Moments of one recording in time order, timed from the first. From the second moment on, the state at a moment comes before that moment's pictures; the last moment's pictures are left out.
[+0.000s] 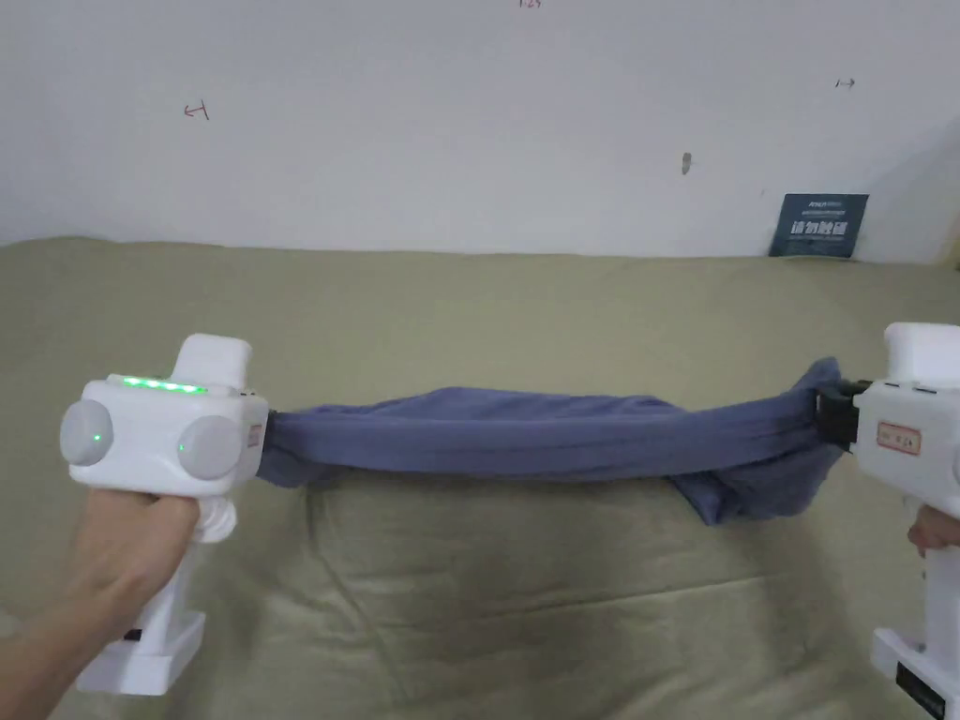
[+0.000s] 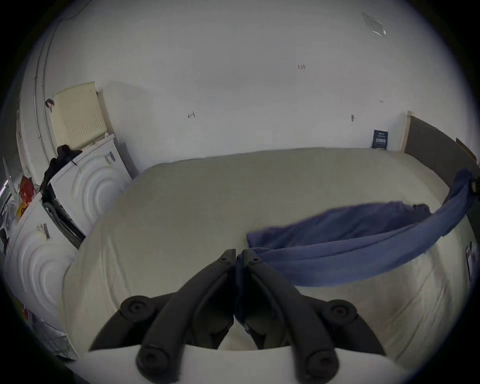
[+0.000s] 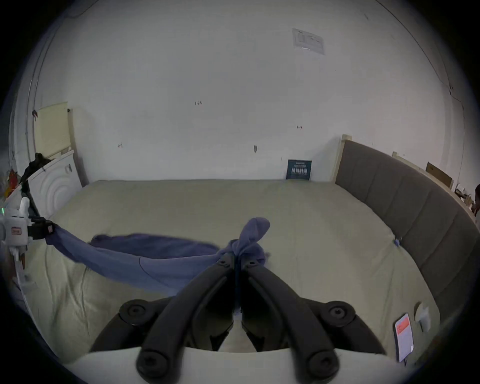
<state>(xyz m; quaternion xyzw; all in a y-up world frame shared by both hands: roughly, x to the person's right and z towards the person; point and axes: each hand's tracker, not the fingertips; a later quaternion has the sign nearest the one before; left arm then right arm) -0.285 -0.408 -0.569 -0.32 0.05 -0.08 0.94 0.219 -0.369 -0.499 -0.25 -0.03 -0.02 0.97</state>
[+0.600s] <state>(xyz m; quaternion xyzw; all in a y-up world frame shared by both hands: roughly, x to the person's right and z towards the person) -0.310 -0.476 -0.341 -0.40 -0.02 -0.06 0.91 0.228 -0.471 -0.255 -0.37 -0.02 -0.05 0.93</state>
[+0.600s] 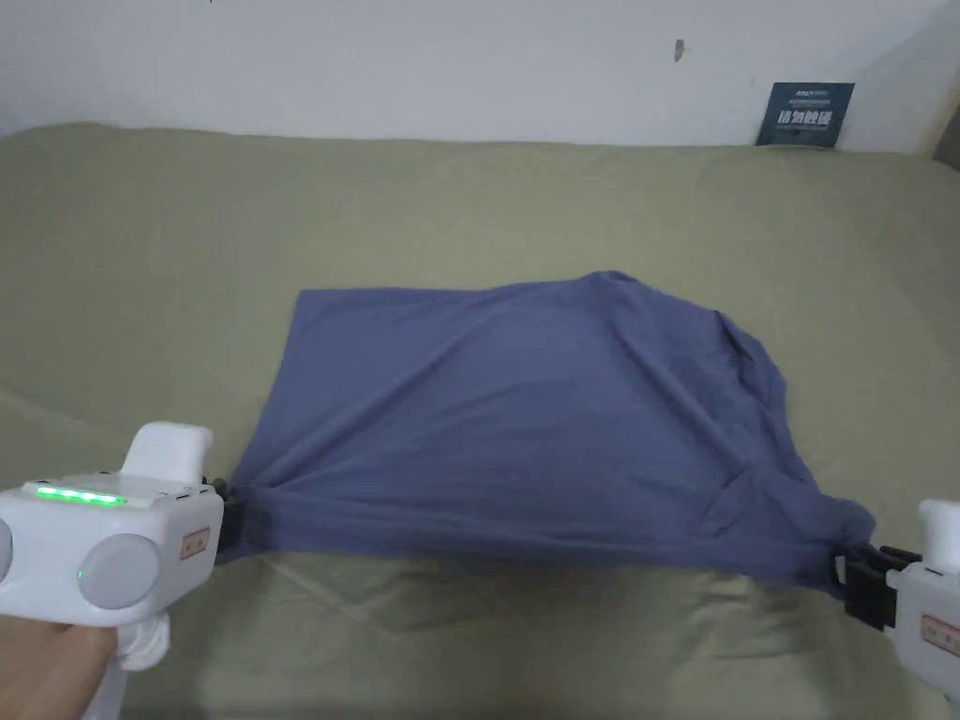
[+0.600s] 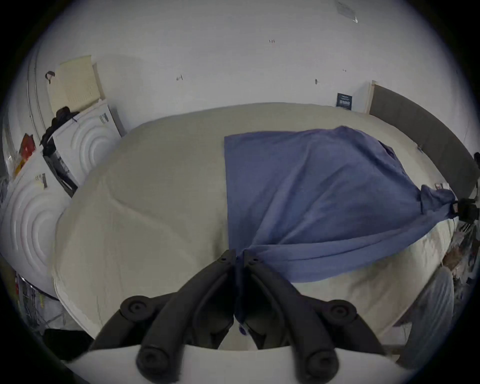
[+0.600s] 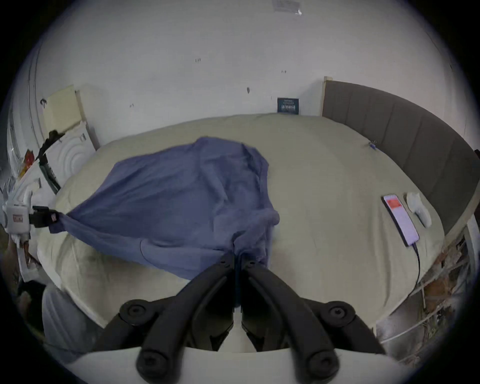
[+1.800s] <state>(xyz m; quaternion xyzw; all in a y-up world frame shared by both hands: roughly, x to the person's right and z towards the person) -0.332 -0.485 -0.269 -0.45 0.01 0.04 0.89 0.228 -0.488 -0.220 -0.40 -0.05 -0.05 0.91</state>
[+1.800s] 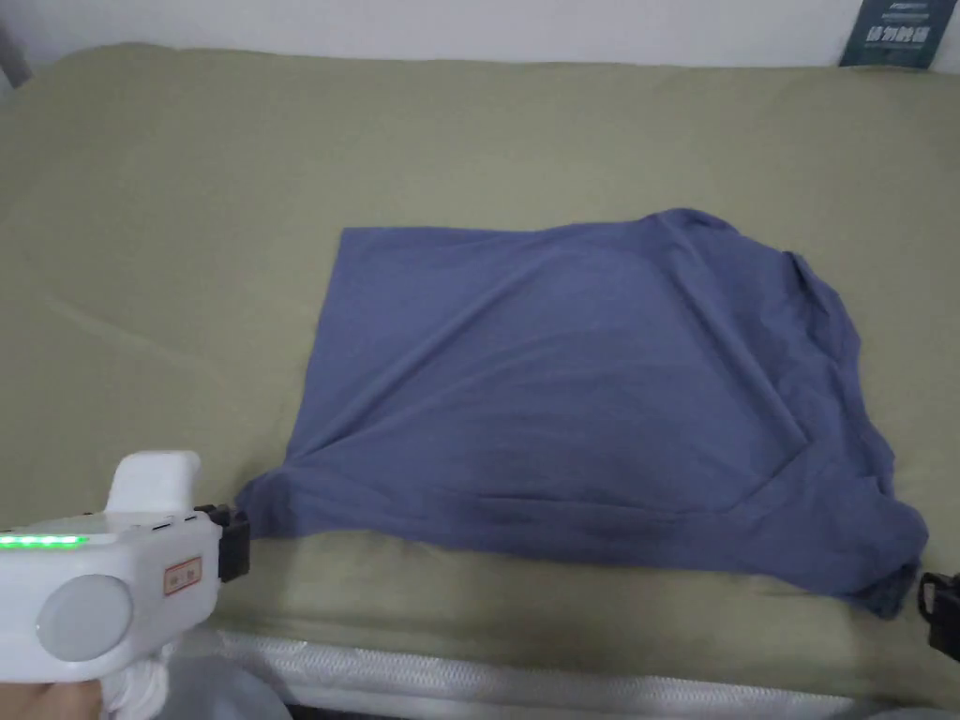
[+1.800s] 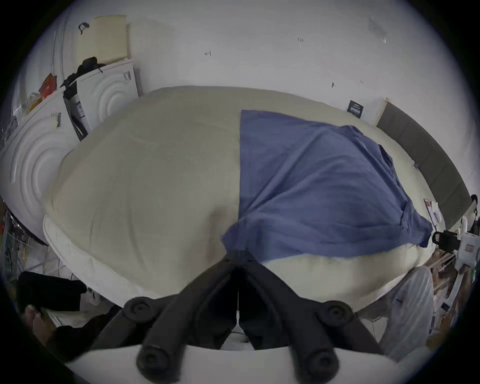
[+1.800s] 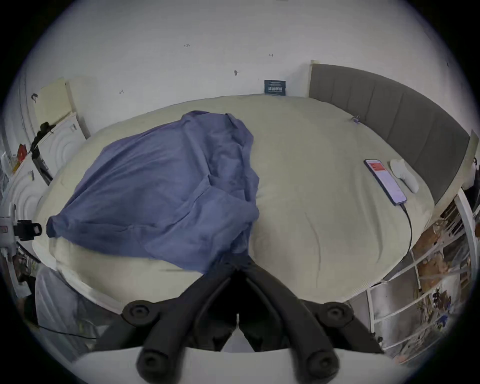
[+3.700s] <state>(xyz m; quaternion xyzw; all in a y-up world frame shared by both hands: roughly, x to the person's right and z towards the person) -0.312 -0.451 -0.465 -0.45 -0.01 0.04 0.89 0.242 -0.434 -0.429 -0.39 -0.02 0.02 0.92</state>
